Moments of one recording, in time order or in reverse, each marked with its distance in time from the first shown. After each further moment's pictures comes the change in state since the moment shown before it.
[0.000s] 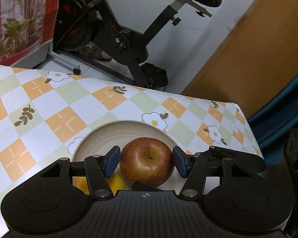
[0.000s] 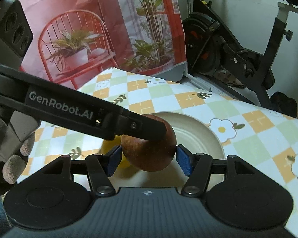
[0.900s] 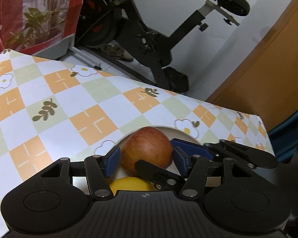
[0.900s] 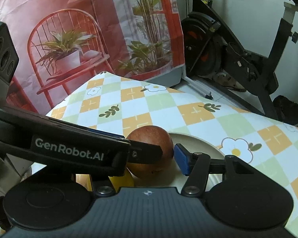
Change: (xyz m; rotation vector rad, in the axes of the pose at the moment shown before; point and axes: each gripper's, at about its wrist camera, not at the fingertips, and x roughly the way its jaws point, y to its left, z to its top) left arm 0.011 0.035 -0.001 -0.086 -0.021 0.093; right arm 0.050 0.005 0.025 0.011 -0.022 -0.021
